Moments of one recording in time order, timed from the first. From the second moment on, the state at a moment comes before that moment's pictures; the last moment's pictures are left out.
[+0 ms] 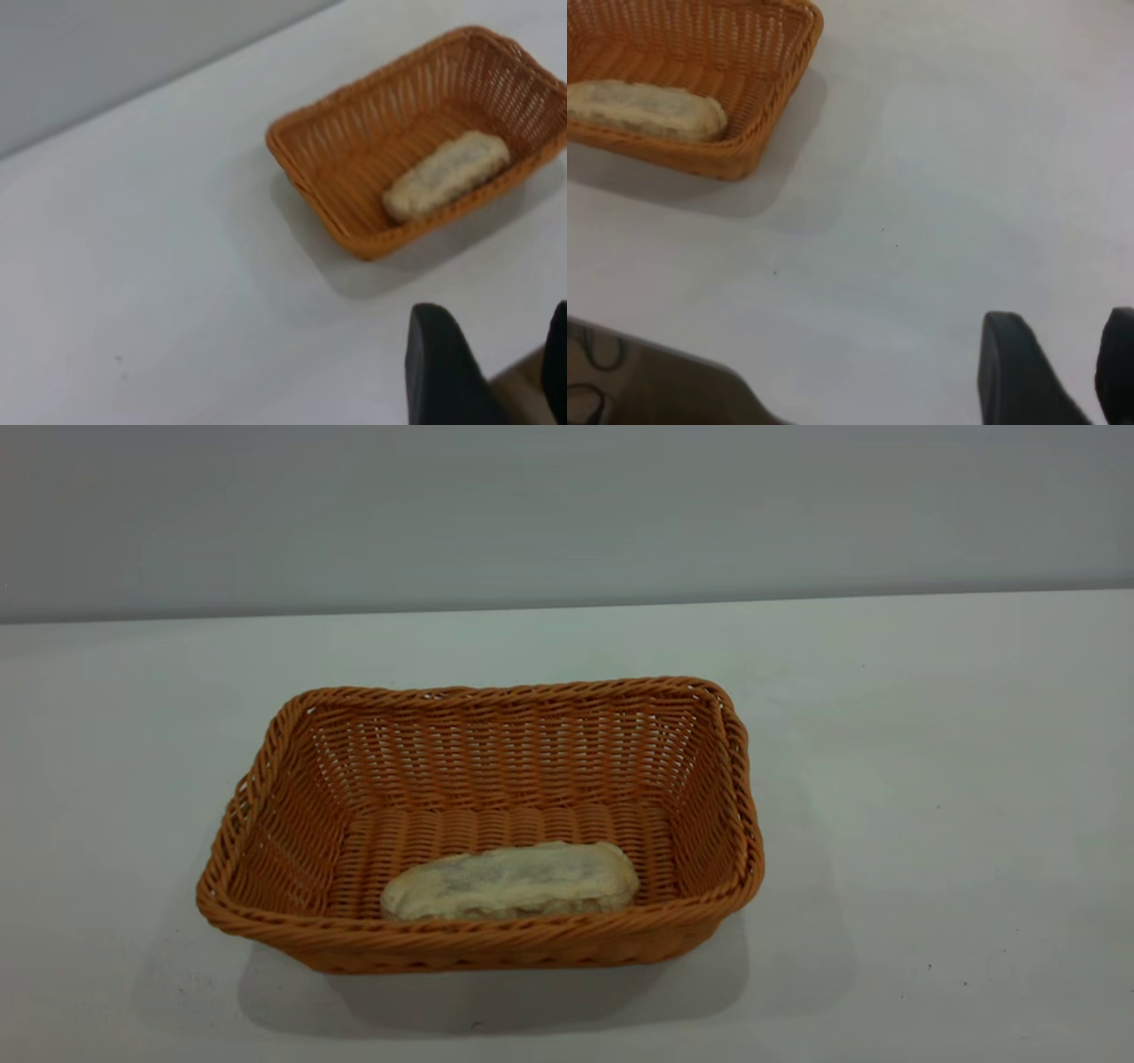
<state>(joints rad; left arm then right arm) -0.30 0.06 -0.72 -0.09 1.16 0.22 0.00 -0.02 -0.48 0.25 1.16 -0.28</state>
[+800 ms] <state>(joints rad) -0.30 -0.02 -0.50 -0.10 1.16 0.27 0.00 -0.02 -0.48 0.25 1.16 -0.29</state>
